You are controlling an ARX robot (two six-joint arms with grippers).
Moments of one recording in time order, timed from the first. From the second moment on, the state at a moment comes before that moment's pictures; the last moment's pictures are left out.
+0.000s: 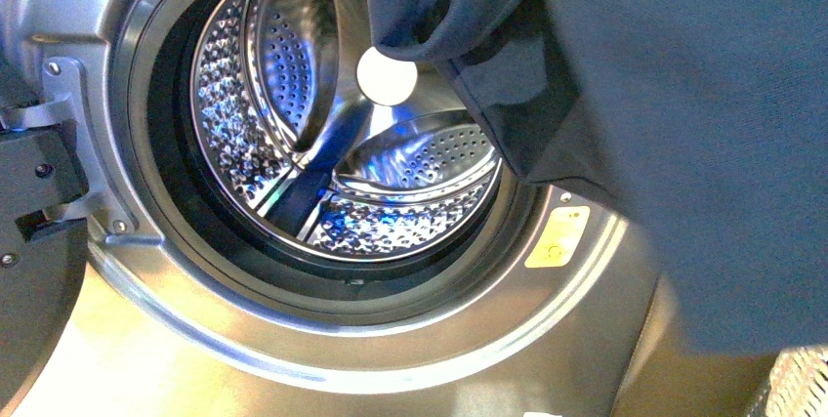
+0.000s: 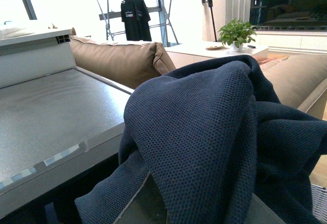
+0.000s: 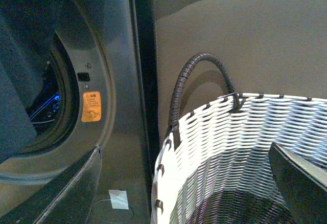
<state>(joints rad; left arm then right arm) -0.64 1.60 2.12 -0.31 0.11 0.16 0.00 0.00 0.01 0.00 0.00 0.00</state>
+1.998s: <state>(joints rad) -0.64 1.60 2.12 -0.31 0.11 0.16 0.04 1.15 0.69 0.72 -0.62 0.18</state>
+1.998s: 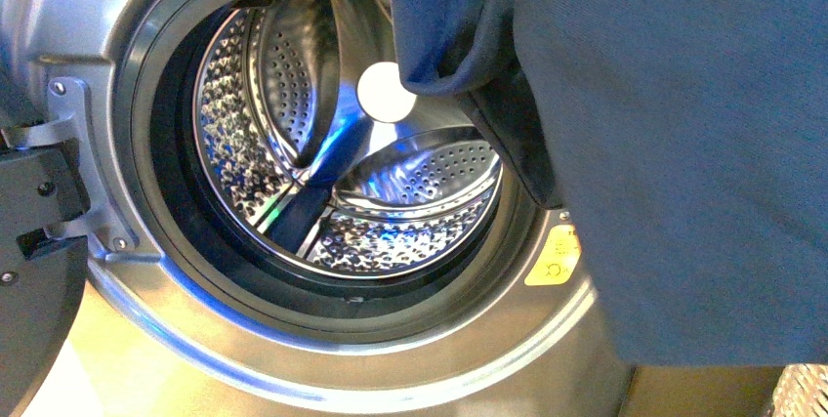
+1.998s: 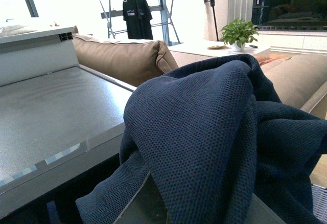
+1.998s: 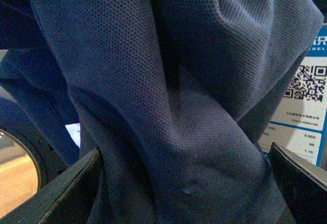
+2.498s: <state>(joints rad) -0.64 1.60 2.12 -0.31 0.11 0.16 0.13 1.21 0.72 0.78 -0.60 0.16</state>
